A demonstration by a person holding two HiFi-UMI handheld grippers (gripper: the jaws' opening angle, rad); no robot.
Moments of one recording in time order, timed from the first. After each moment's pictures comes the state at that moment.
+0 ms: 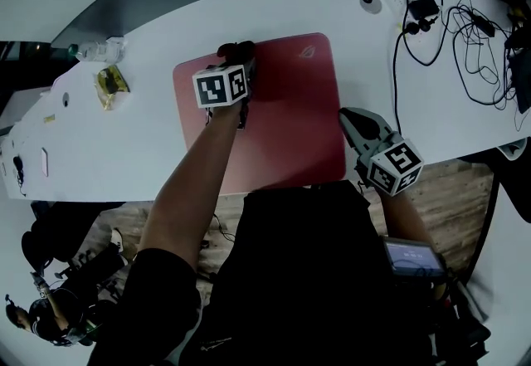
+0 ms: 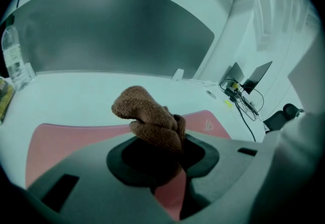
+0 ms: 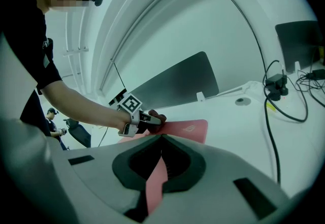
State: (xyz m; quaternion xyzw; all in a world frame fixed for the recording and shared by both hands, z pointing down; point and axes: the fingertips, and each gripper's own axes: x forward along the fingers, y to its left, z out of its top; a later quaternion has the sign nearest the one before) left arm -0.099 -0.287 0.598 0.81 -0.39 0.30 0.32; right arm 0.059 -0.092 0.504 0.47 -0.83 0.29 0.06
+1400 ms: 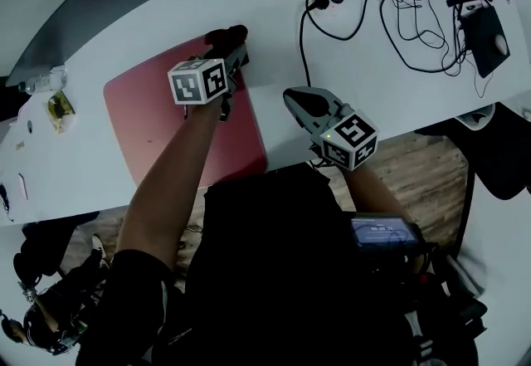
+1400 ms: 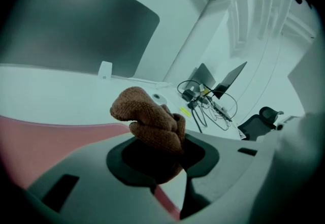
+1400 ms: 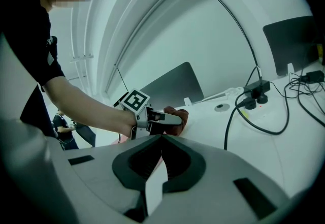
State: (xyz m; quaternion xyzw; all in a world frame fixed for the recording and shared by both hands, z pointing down) left arm 0.119 -0.225 0.580 0.87 -0.28 0.24 0.33; right arm 0.161 -0.072 0.505 0.45 -0.85 0.28 0.04
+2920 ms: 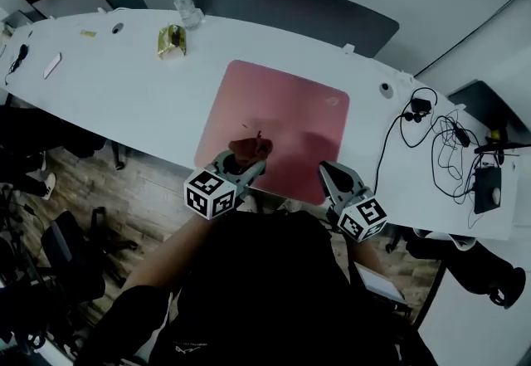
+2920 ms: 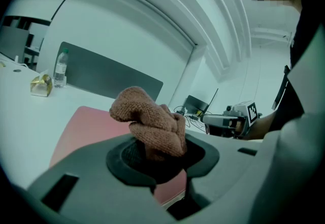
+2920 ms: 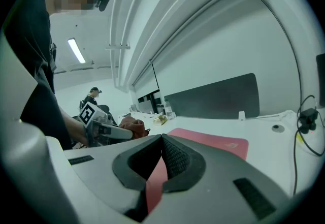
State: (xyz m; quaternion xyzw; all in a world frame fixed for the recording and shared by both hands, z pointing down) left arm -0.168 -0.016 0.469 0.90 -0.36 0.08 0.25; right arm -0.028 -0.006 0.436 0.35 -0.92 0.16 0.06
